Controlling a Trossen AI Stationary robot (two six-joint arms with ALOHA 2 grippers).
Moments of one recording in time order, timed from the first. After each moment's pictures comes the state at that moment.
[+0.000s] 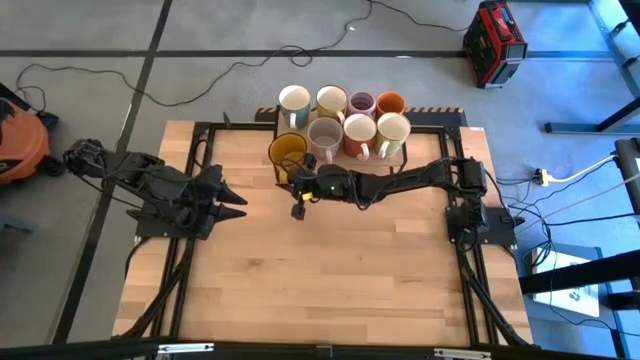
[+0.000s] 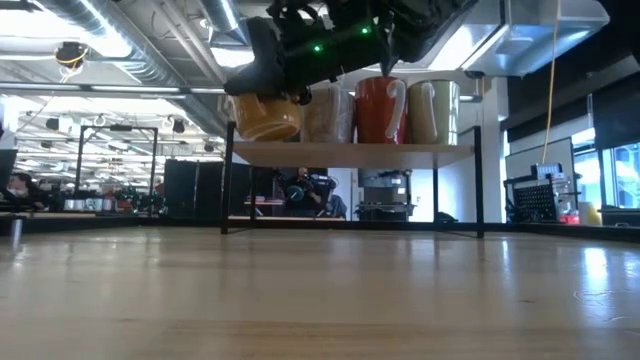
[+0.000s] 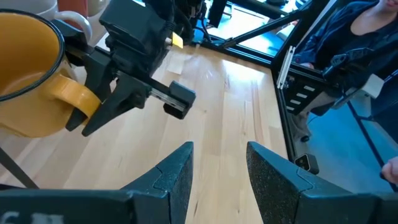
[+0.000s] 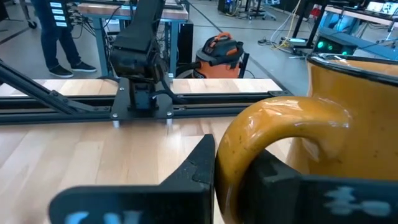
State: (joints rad) left arm -0.39 0.75 1.03 -0.75 -0.31 -0.50; right arm -0.05 1.99 1.34 0.46 0.14 -0.06
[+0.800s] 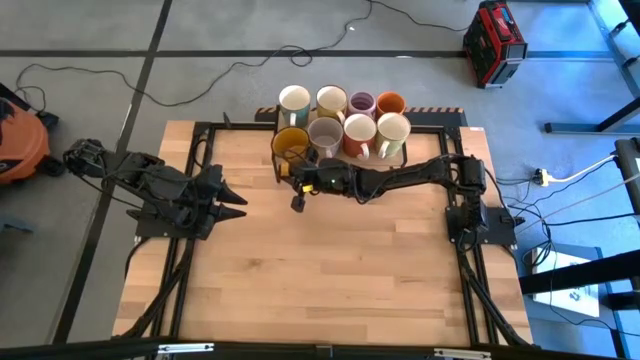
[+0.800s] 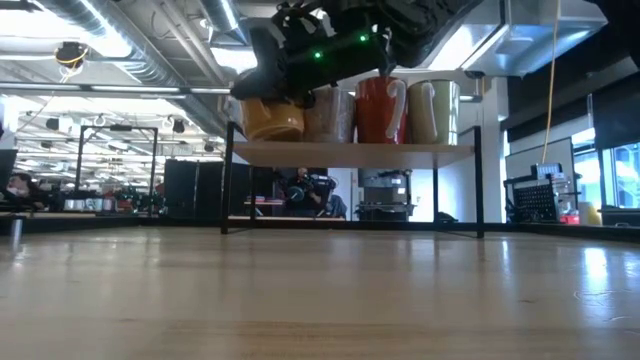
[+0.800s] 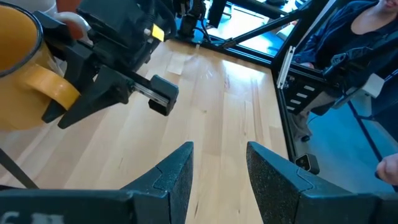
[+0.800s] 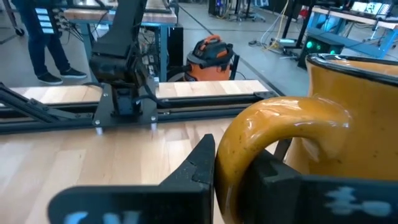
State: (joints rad) left arm -0.39 0.75 1.03 -0.75 -0.31 -0.50; right arm -0.10 1.99 1.34 0.48 0.14 -0.05
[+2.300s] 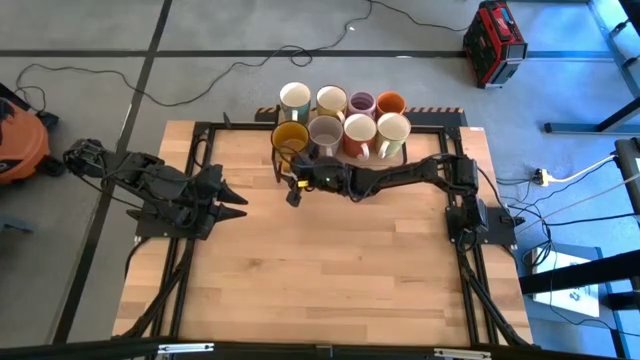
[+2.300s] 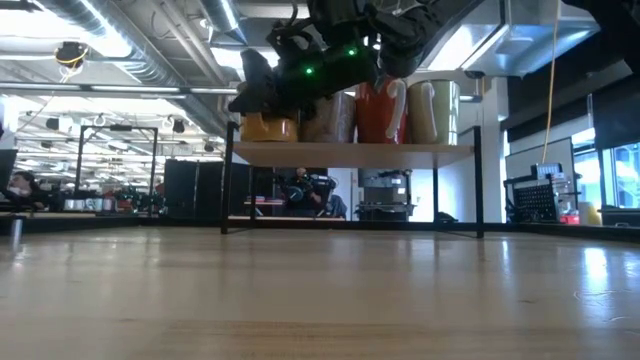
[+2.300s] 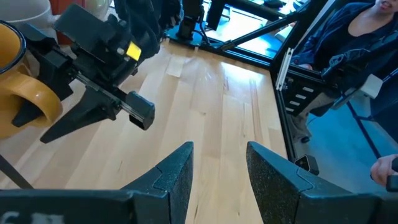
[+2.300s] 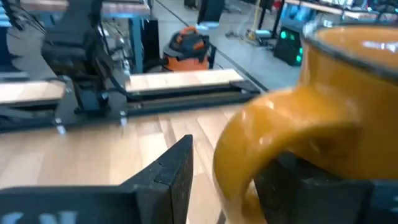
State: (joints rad) left arm -0.39 0.75 1.03 -0.74 -0.31 -0.49; right arm -0.10 2.05 1.38 0.46 0.22 -0.03
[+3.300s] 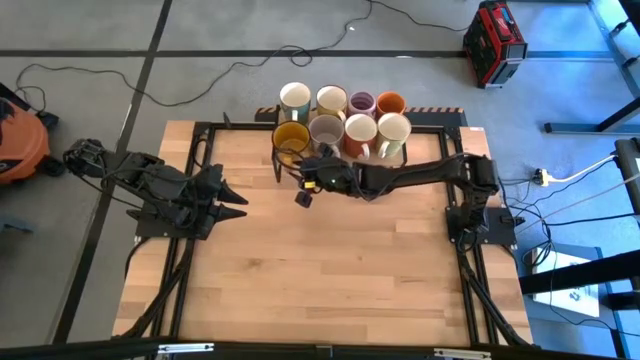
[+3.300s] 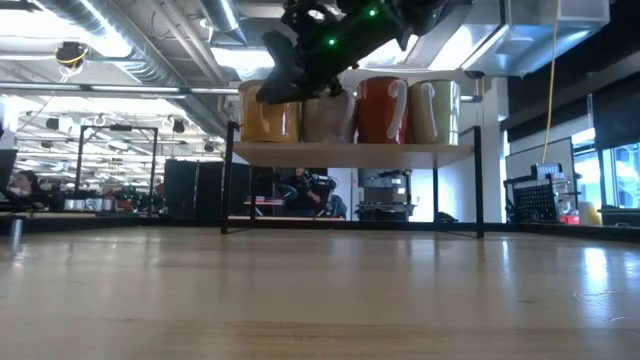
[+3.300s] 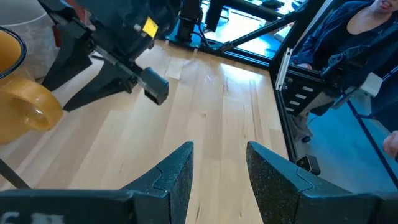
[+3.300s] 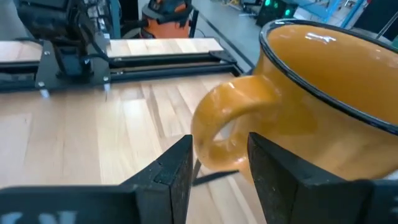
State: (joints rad) left arm -0.39 0.75 1.03 -0.73 -0.31 -0.47; right arm -0.07 1.89 1.38 0.13 0.35 -0.03
